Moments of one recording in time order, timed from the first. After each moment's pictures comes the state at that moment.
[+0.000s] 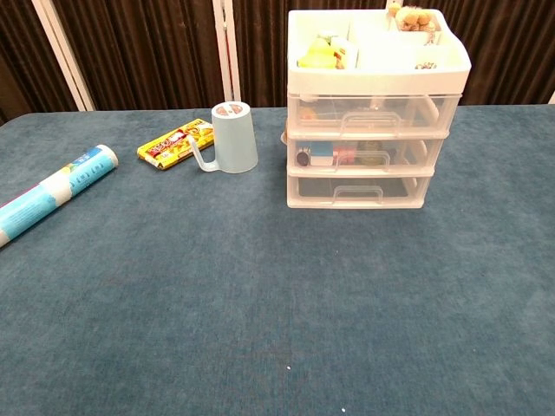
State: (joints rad) left arm -0.05 -1.12 -0.03 -1.62 1.55 1.57 0.11; right arm 0.10 -1.12 -0.04 -1.66 -1.51 1.57 -0.07
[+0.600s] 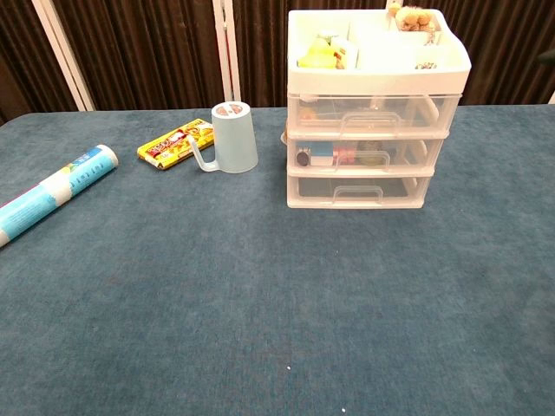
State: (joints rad) left arm -0.05 -1.12 -0.03 -1.61 1.56 1.58 0.09; right arm 0.32 -1.08 0.11 -2.08 -1.29 1.21 0.26
